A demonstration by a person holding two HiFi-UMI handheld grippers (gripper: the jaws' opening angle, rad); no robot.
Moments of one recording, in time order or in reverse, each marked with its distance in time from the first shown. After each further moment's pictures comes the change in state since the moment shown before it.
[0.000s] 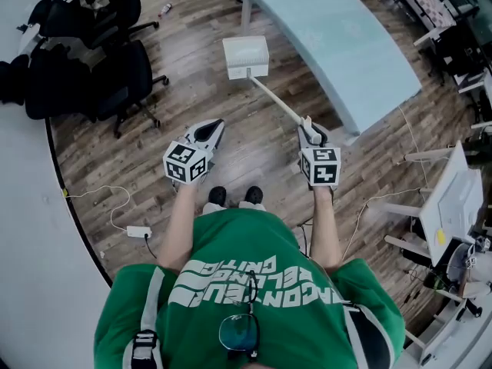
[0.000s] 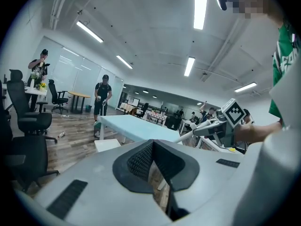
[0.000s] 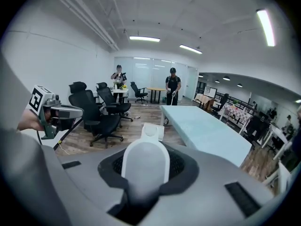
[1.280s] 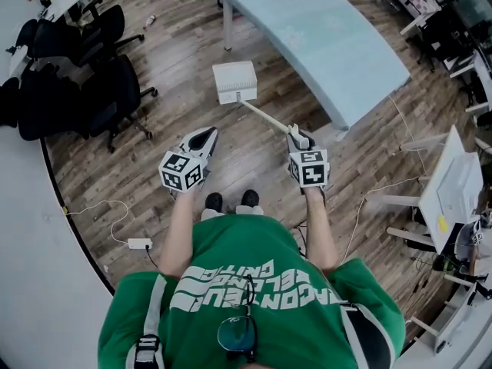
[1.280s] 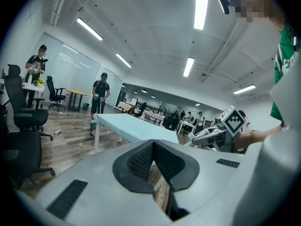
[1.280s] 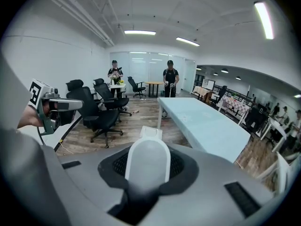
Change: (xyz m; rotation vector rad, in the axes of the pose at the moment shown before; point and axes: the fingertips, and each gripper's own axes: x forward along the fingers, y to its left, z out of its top) left arm 0.024 -0.024 -0.005 -0.020 0.000 -0.028; right arm 0.002 -0.019 -0.045 0.043 0.076 -0.002
